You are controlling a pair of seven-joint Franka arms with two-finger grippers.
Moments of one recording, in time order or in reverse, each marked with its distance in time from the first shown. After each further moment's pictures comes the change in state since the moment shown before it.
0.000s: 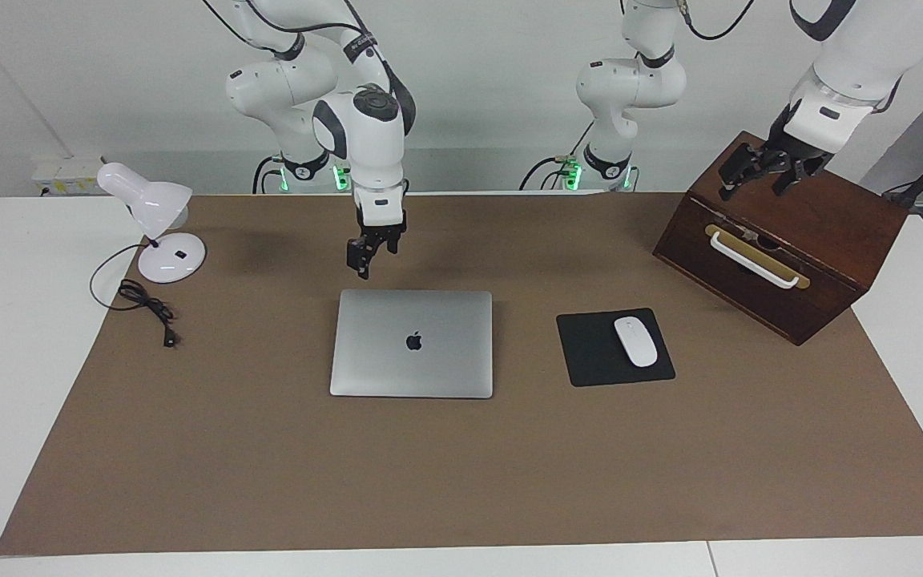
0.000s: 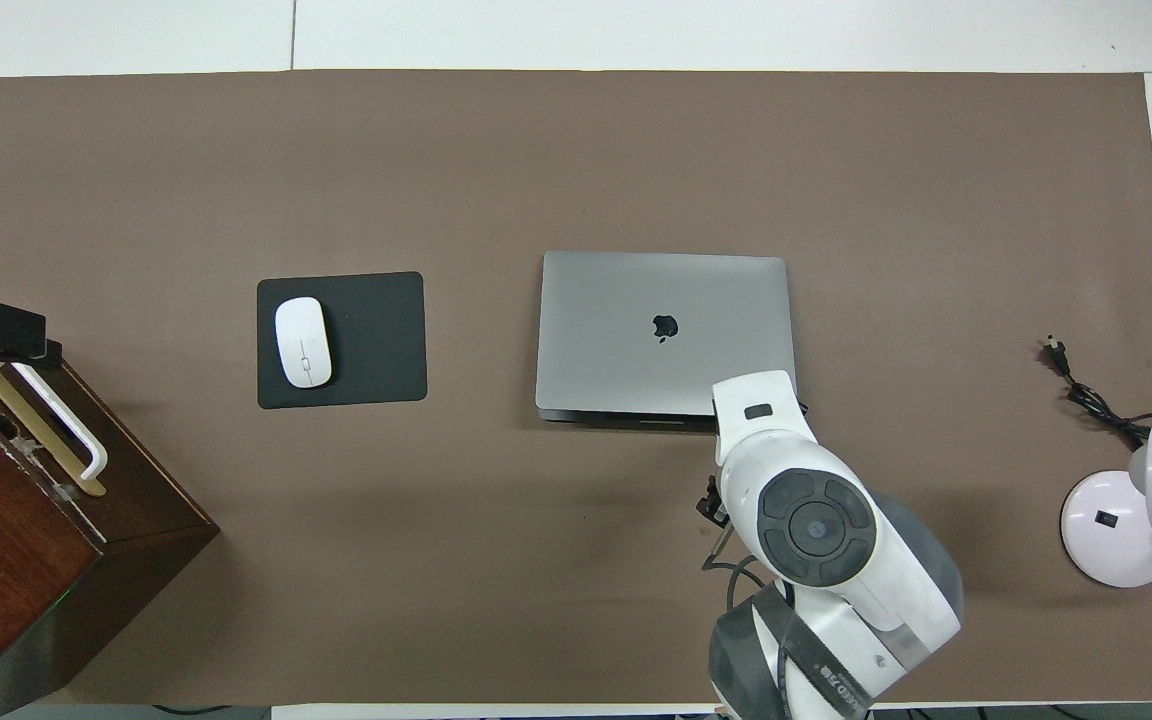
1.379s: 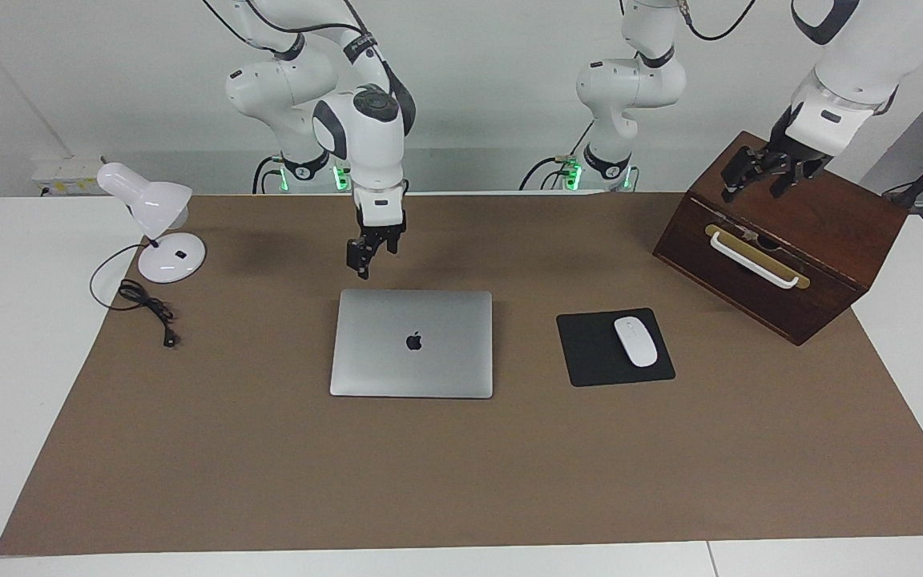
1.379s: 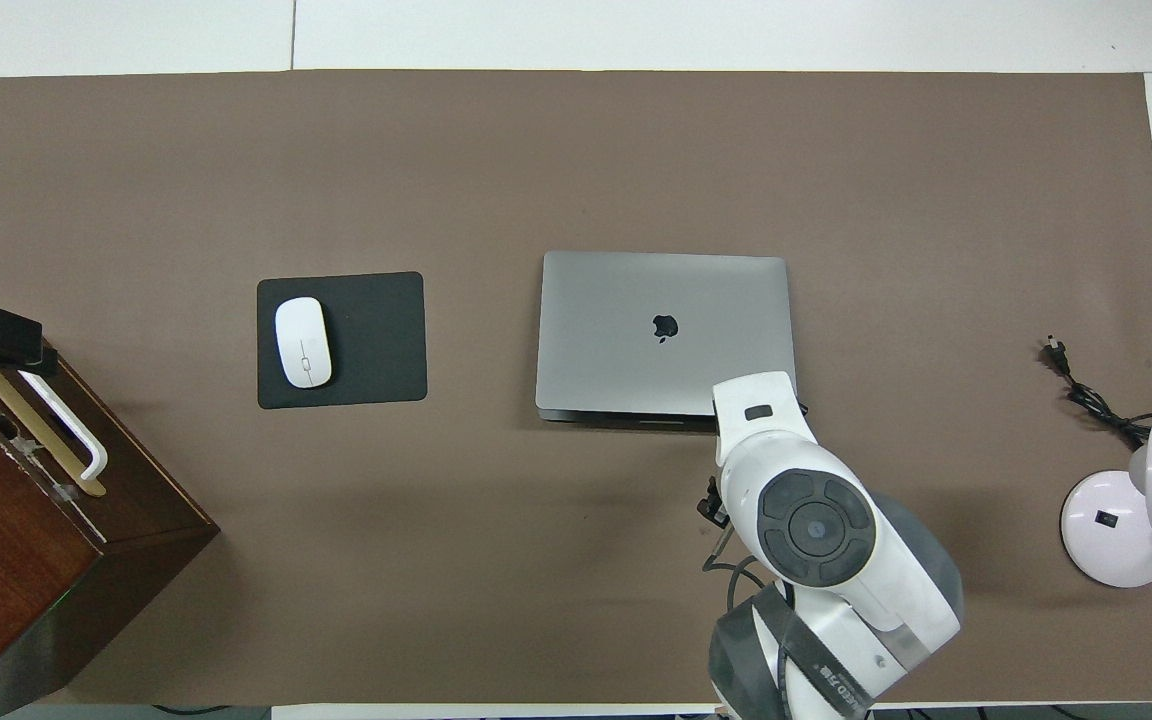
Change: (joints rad) left arm 0.016 -0.004 -0.008 -0.015 0.000 0.011 0.004; right arm 0.000 0.000 0.000 -0.002 0.000 0.000 0.000
